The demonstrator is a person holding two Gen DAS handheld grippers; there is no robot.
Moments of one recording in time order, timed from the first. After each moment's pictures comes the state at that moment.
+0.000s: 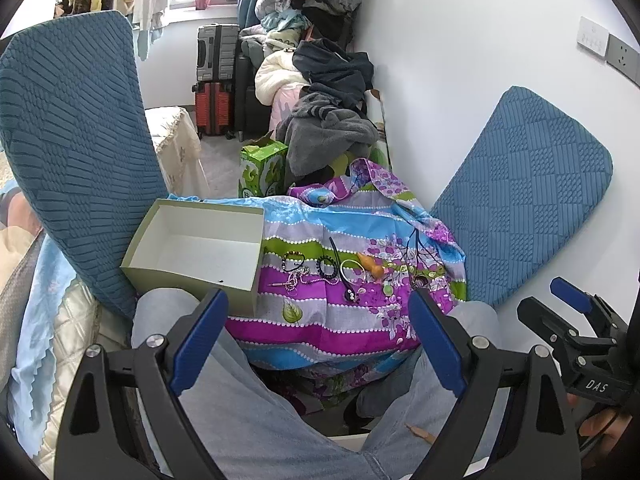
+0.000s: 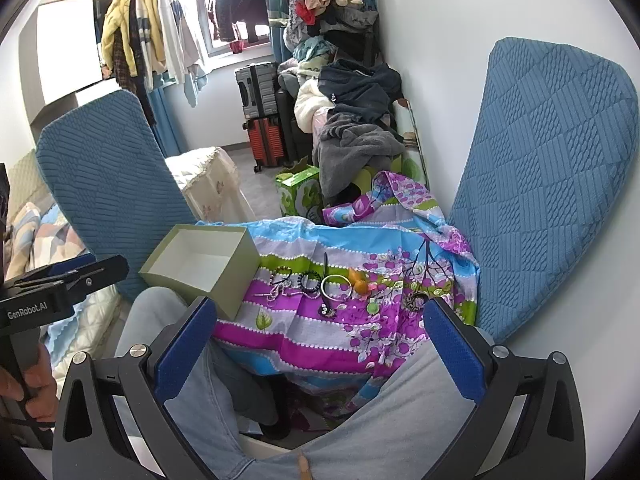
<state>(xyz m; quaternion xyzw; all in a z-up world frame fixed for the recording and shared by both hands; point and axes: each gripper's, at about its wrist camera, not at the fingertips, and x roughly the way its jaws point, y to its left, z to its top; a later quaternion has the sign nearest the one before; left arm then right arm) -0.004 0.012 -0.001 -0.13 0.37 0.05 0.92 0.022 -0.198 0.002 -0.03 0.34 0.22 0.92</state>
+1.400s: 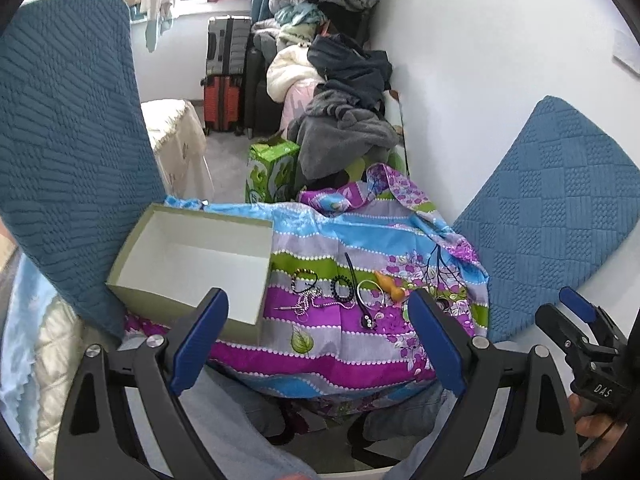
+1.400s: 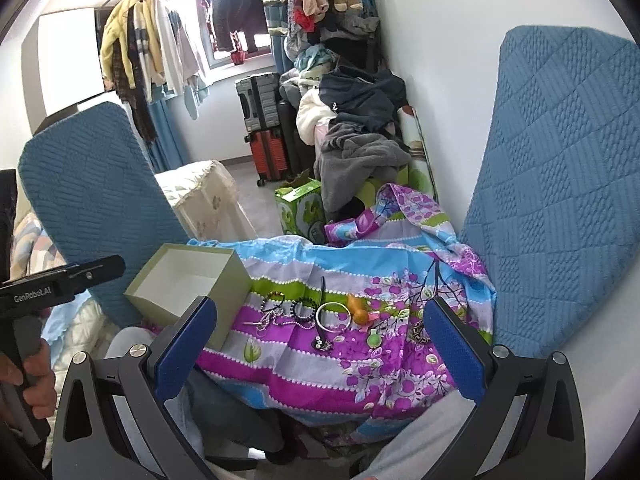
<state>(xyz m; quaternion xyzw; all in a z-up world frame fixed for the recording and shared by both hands) 0.056 0.031 -0.041 -0.14 0.37 0.07 0.92 0.087 -0.195 -0.032 -0.01 0.31 0.23 0.92</state>
